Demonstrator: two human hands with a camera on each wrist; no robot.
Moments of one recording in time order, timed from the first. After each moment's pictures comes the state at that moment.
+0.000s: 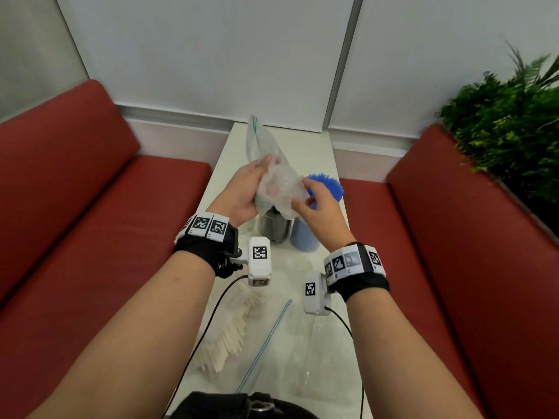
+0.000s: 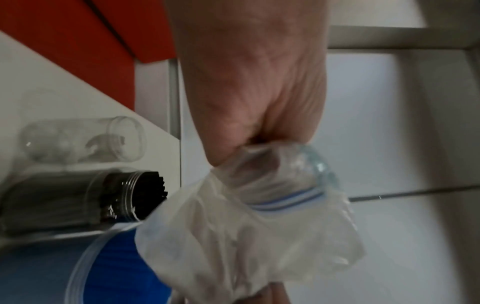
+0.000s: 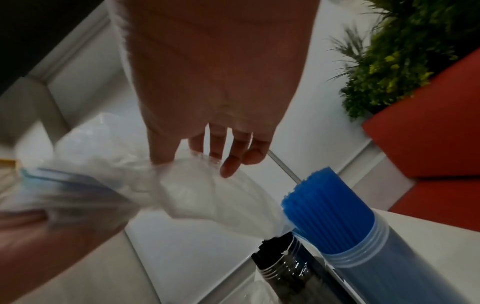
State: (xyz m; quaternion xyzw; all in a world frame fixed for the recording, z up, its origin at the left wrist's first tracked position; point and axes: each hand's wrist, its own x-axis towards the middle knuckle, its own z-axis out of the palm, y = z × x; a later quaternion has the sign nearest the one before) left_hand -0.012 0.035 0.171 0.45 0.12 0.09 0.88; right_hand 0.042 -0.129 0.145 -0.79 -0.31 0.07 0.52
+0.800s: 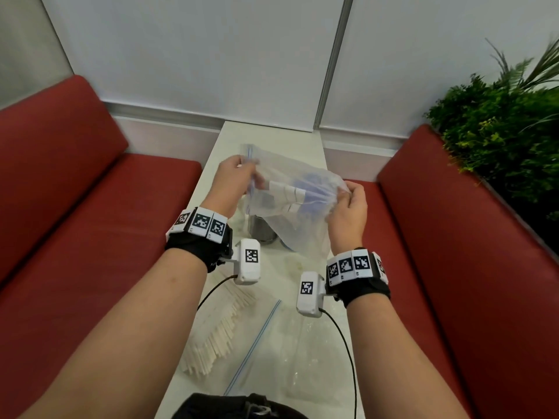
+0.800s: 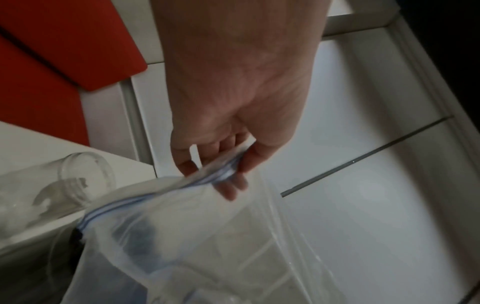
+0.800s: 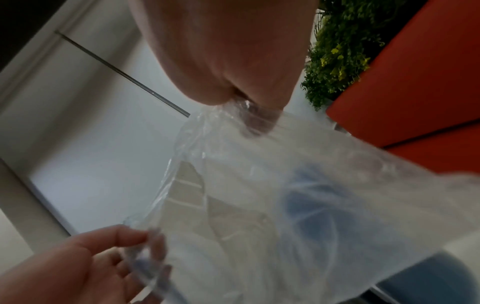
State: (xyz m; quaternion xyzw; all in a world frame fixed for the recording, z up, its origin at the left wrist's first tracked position) left_hand -0.001 0.043 0.170 0.67 0.25 0.23 0.66; right_hand 0.069 -0.162 0.134 -0.74 -0.08 -0.09 0.66
